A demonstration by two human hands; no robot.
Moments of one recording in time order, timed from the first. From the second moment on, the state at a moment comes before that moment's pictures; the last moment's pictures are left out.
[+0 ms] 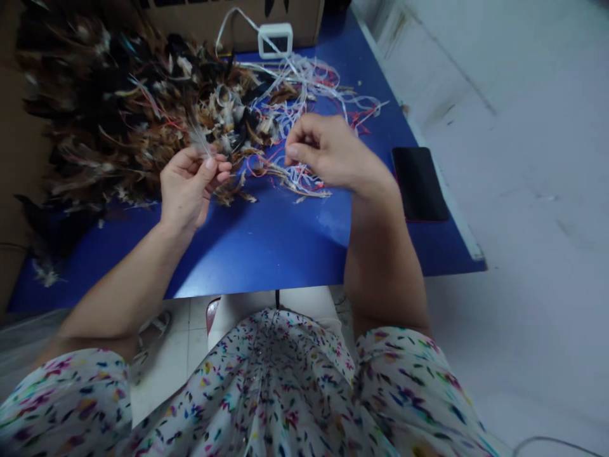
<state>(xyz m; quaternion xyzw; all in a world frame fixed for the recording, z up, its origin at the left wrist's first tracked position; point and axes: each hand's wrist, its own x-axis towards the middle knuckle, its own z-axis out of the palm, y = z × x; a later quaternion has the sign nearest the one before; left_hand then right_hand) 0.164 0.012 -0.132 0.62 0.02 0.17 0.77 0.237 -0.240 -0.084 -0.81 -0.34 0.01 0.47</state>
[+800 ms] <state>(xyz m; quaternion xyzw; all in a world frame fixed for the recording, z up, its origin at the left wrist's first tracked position) 0.164 0.013 -0.134 0.66 -0.02 0.18 0.73 0.234 -0.240 -0.079 -0.92 -0.14 -0.24 0.26</state>
